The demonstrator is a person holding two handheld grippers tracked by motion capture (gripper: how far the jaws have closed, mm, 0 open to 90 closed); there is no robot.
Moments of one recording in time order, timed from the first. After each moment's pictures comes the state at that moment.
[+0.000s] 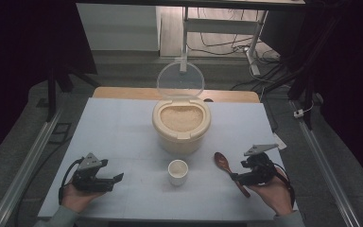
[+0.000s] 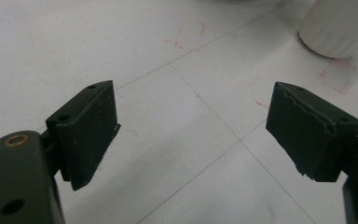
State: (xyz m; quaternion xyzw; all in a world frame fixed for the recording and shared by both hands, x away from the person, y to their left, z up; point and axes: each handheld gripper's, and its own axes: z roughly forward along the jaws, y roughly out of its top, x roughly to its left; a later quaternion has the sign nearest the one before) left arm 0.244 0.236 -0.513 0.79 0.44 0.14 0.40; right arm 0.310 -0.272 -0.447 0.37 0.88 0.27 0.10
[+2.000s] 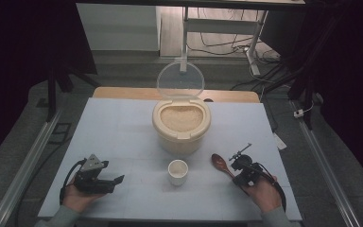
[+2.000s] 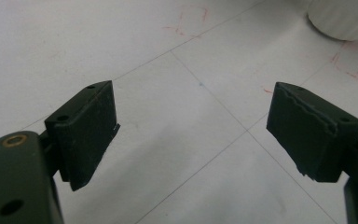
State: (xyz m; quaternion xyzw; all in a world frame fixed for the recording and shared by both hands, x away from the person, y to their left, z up) left arm 0.246 0.235 -0.520 0.80 0.43 0.15 0.38; right arm 0.326 -0.251 -0.489 0.41 0.90 0.09 0.07
